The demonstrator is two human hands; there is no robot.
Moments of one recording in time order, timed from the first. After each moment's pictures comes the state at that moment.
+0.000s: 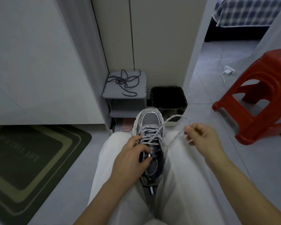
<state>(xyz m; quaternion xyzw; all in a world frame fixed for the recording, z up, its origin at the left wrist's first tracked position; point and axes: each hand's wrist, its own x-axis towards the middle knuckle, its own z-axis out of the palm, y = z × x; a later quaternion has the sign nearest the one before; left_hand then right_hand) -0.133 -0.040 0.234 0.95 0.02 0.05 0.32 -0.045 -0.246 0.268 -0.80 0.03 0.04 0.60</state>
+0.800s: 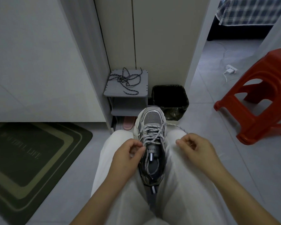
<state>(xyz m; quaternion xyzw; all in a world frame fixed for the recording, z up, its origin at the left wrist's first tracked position) -0.136 -0.034 0.230 0.84 0.11 0.07 0.53 -0.071 -0.246 0.251 -0.90 -0.07 0.03 0.43</state>
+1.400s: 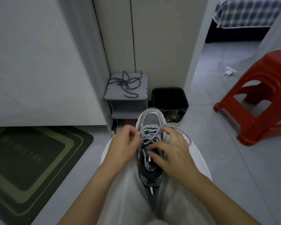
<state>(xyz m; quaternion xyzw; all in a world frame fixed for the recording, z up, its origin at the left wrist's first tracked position) -0.107 -0.019 0.263 0.90 0.10 0.10 0.40 -0.089 -0.195 0.246 -0.92 -0.26 -0.06 0.29</state>
